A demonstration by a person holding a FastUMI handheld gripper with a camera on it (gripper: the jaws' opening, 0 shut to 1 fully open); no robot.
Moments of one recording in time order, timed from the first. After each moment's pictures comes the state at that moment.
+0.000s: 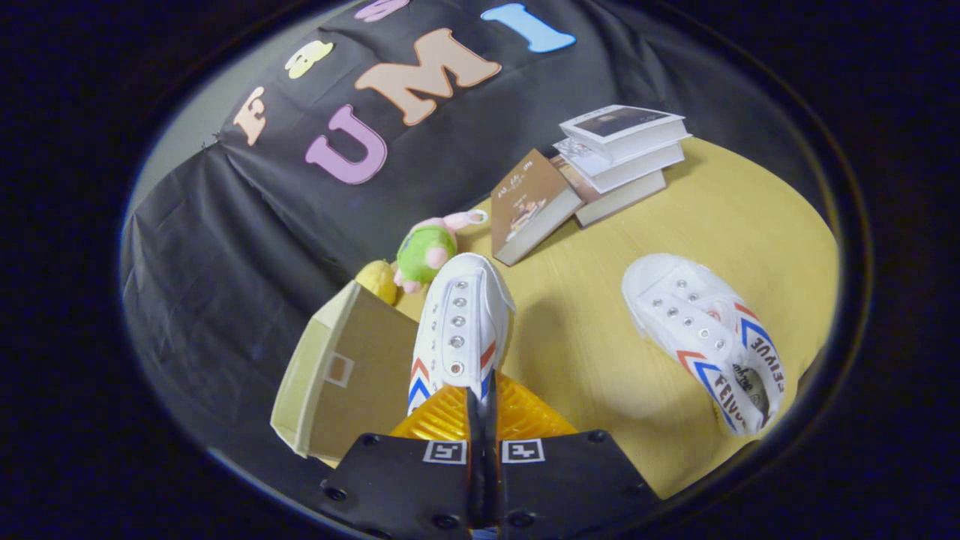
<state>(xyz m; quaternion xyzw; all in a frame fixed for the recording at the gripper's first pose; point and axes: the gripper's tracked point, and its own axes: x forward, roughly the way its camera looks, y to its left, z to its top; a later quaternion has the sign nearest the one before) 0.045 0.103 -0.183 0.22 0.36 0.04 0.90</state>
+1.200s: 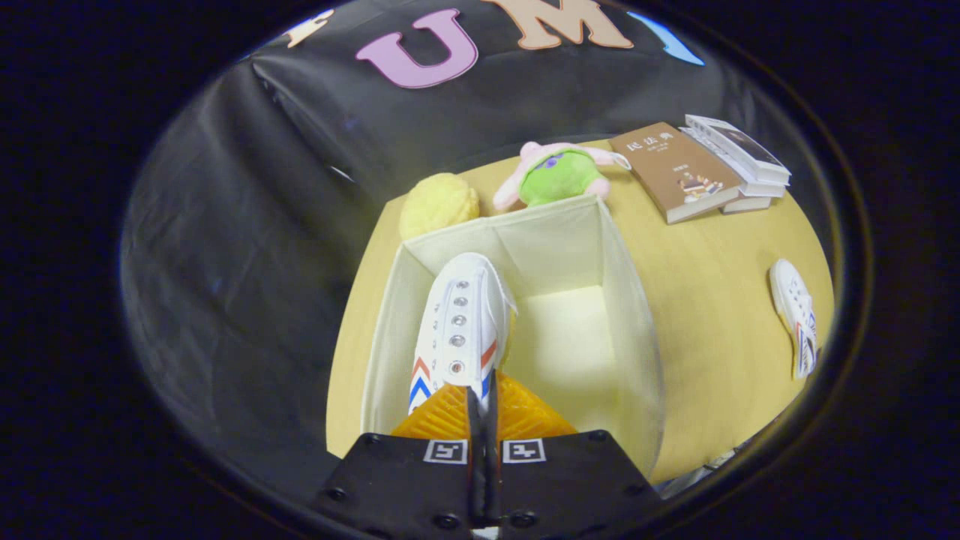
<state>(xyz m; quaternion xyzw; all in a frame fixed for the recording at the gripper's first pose) 0.073 0.377 -0.224 0.09 0.50 0.01 0.86</state>
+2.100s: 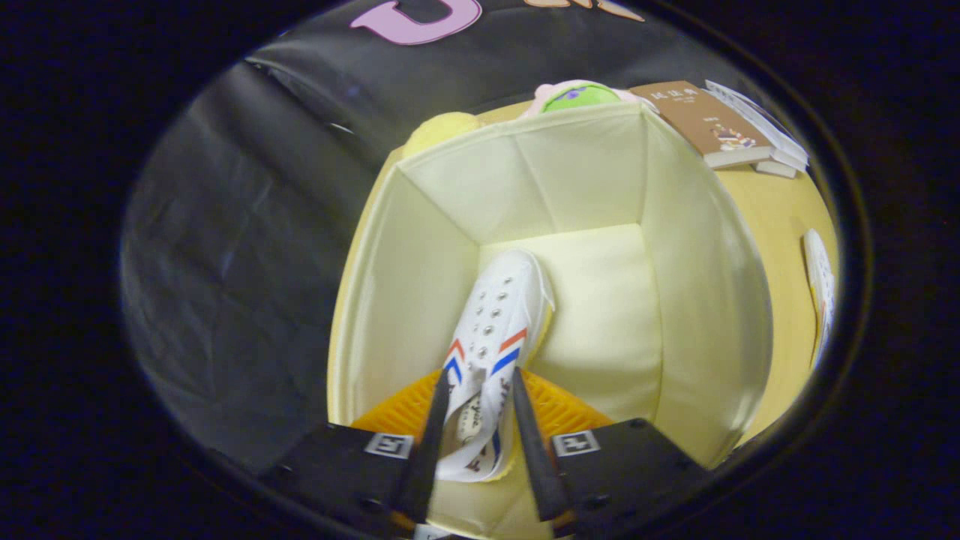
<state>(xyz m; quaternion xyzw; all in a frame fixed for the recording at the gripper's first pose) 0.039 0.410 -0.249 0.12 0.58 0.08 0.81</state>
